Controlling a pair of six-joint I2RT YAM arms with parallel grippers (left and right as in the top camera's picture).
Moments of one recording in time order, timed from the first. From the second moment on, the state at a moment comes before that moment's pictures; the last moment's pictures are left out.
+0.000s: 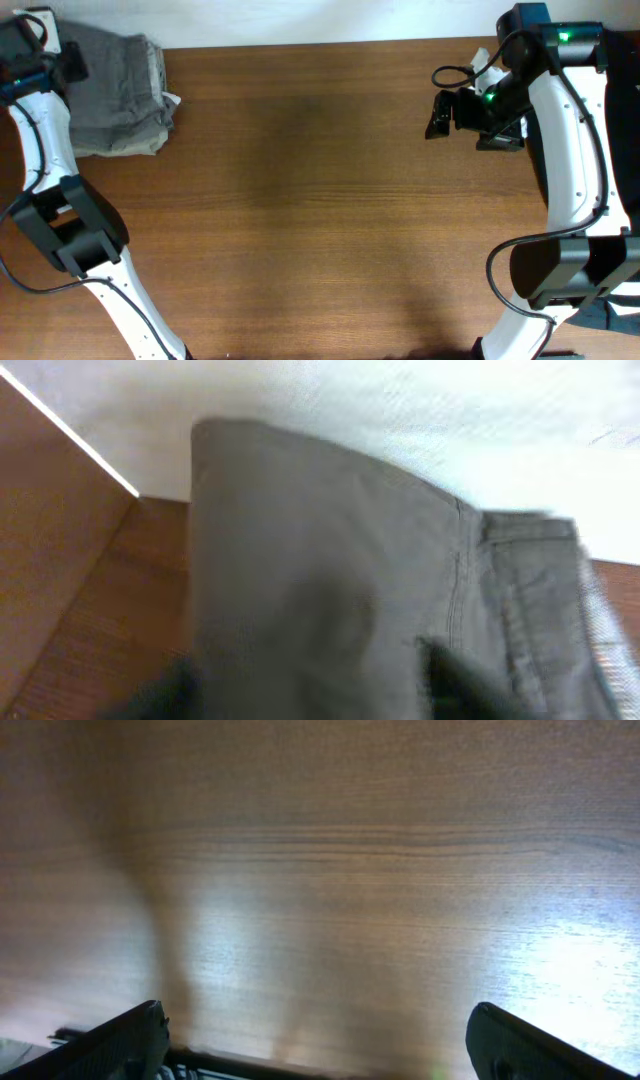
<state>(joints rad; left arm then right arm) 0.41 2.48 2.33 -0.44 0.03 0.21 -0.01 1.95 2.16 -1.69 -0.30 0.12</state>
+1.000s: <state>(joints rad) 0.32 2.59 2.36 -1.09 0.36 0.13 -0.01 1.95 2.16 -1.69 -0.29 0.13</state>
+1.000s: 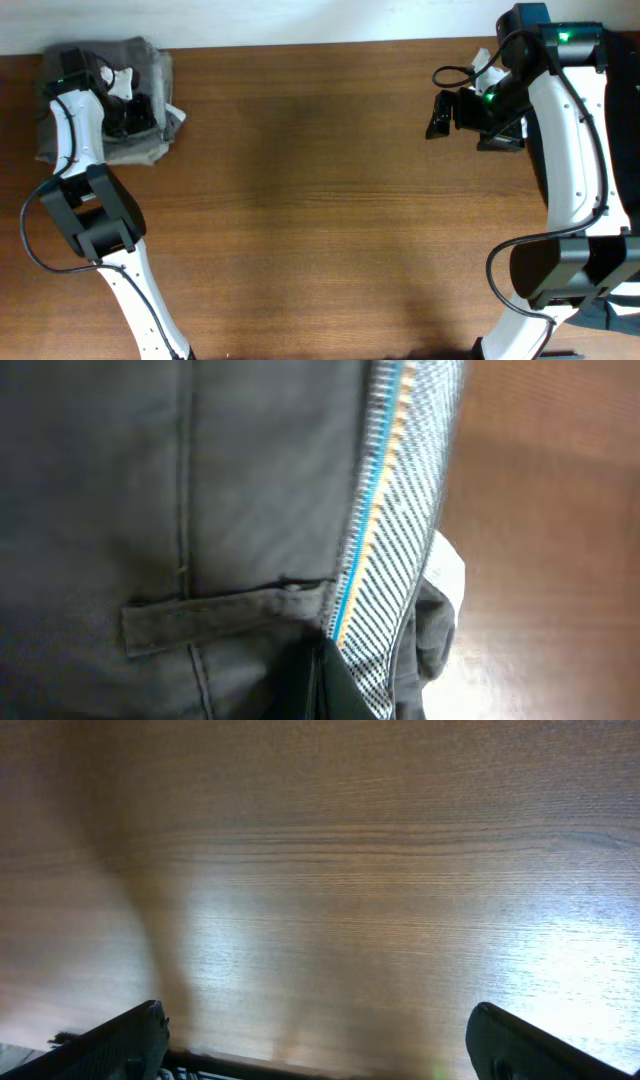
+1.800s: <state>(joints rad) 0.48 2.49 2.36 -0.97 0.10 -0.07 -0.01 1.95 2.16 -1.68 -0.29 0.13</state>
